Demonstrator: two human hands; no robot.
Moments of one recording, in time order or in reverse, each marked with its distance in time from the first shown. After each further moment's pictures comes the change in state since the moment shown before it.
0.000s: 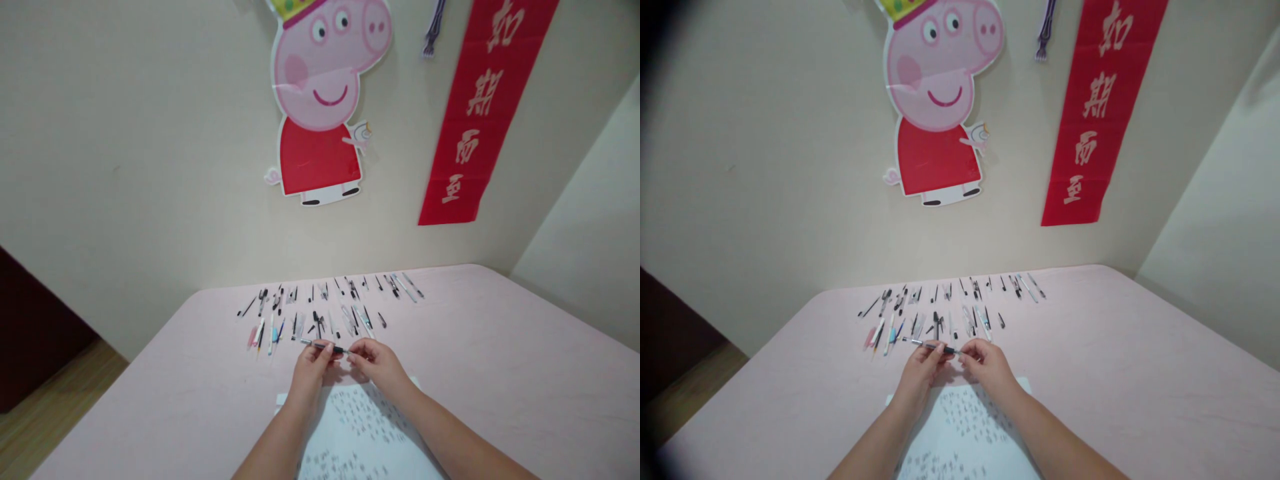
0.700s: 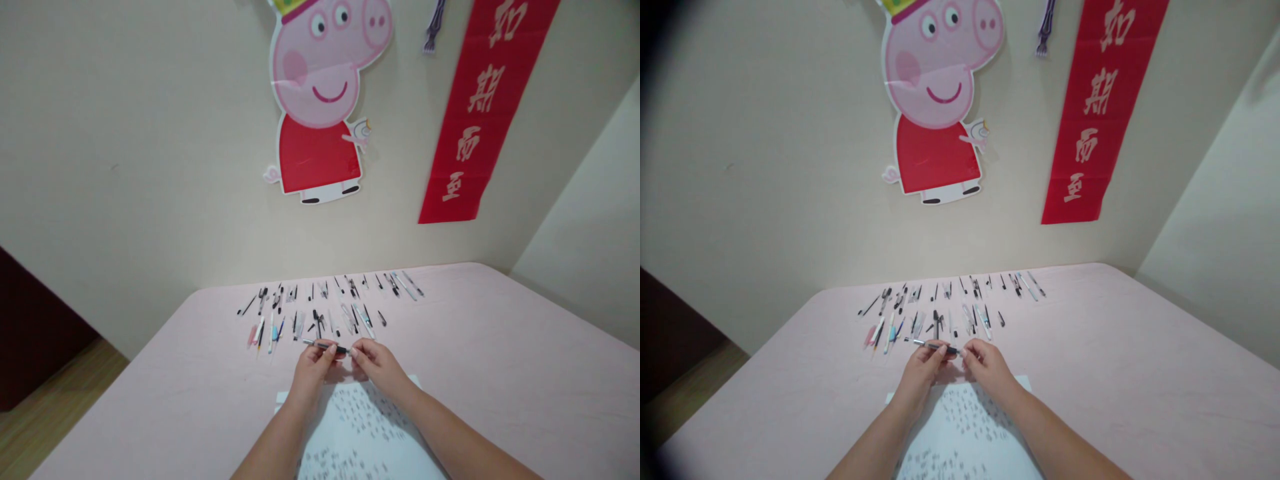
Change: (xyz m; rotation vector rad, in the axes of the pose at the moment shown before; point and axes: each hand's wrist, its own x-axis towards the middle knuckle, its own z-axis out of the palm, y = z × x) left_hand -0.003 0.003 0.003 0.057 -0.037 0.003; right_hand -0.004 -0.005 -0.004 -0.121 -0.112 -0.076
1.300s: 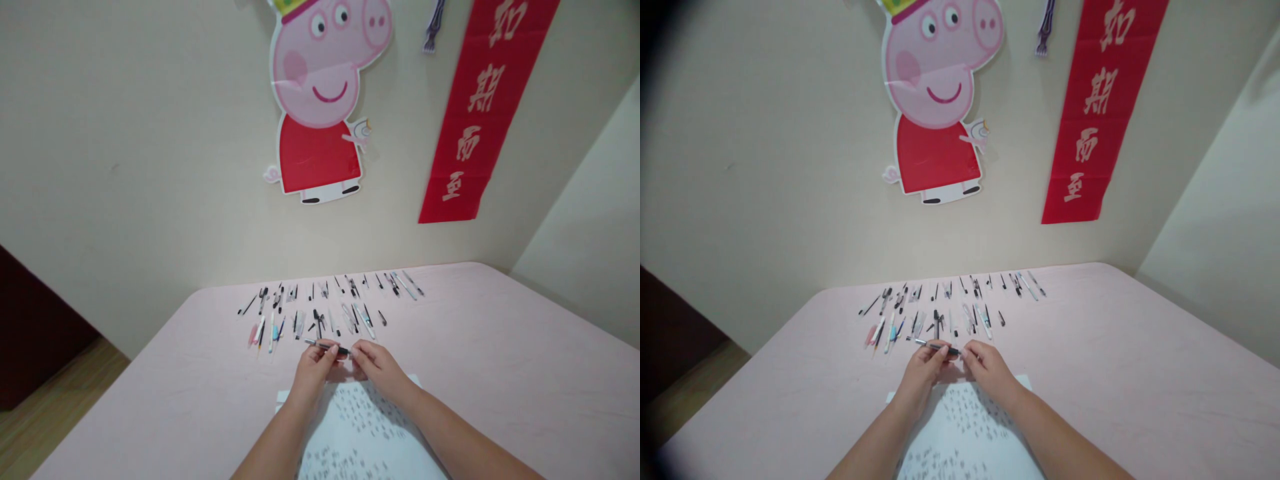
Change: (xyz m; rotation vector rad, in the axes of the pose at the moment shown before) left_hand -0.003 0.001 0.000 0.020 -0.035 0.014; right_hand -0.002 -0.001 -0.001 -0.088 -0.060 -0.069
